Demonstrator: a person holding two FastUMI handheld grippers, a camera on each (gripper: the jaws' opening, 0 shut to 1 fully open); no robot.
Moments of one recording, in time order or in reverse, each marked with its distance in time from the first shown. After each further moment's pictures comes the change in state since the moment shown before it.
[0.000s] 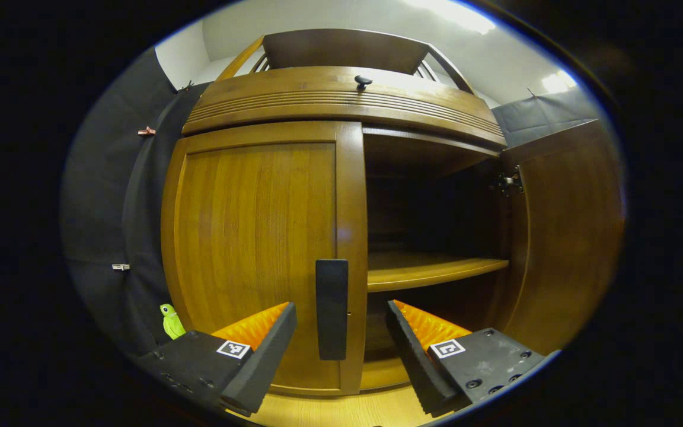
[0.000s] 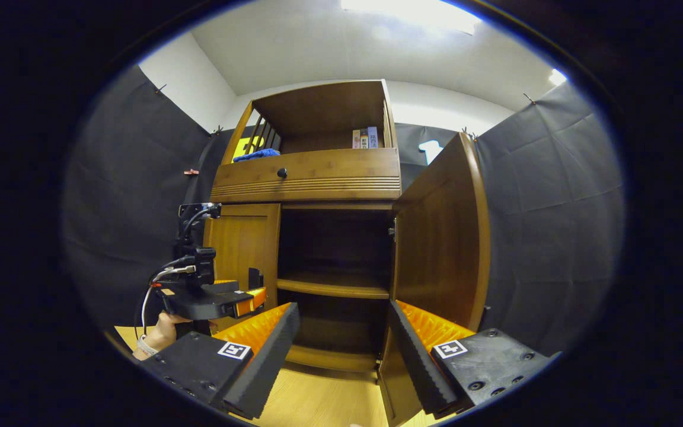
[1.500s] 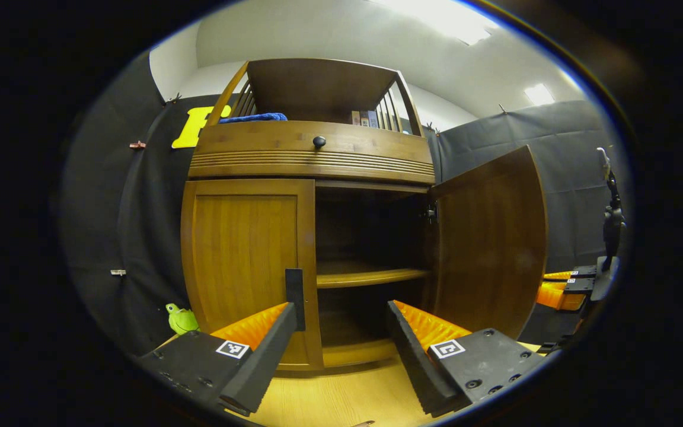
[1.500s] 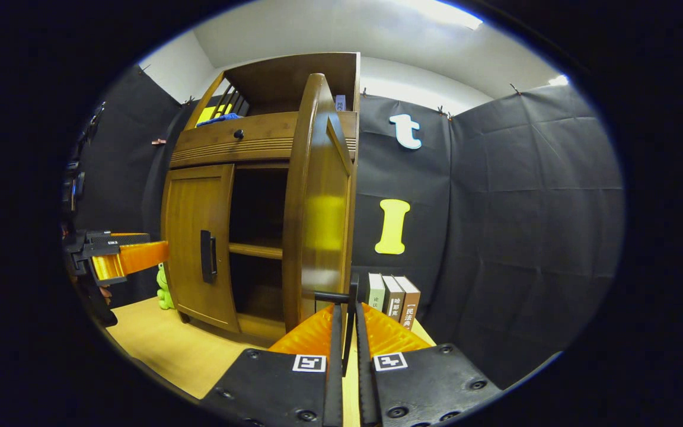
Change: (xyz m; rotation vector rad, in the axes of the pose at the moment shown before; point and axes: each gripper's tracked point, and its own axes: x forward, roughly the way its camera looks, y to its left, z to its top) left arm -0.157 -0.060 0.055 0.001 -0.029 -0.143; right arm -0.018 -0.079 -0.042 -0.060 0.150 -0.187
